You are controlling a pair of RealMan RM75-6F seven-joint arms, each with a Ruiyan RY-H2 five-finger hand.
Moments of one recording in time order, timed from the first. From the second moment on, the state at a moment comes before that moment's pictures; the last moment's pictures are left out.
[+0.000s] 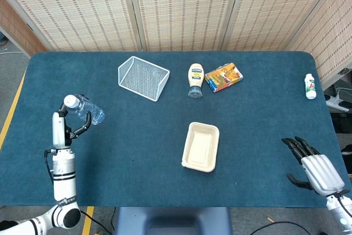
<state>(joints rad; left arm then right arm) -0.42 -1.64 -0.39 -1.49 1.33 1.51 -0.46 0.14 -0.93 -0.07 -1.70 -1.63 1.32 0.12</state>
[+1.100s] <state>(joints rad) -0.43 -1.74 -0.32 -1.28 1.41 1.53 -0.40 0.14 -0.92 -0.07 -1.71 -1.63 1.32 0.12</state>
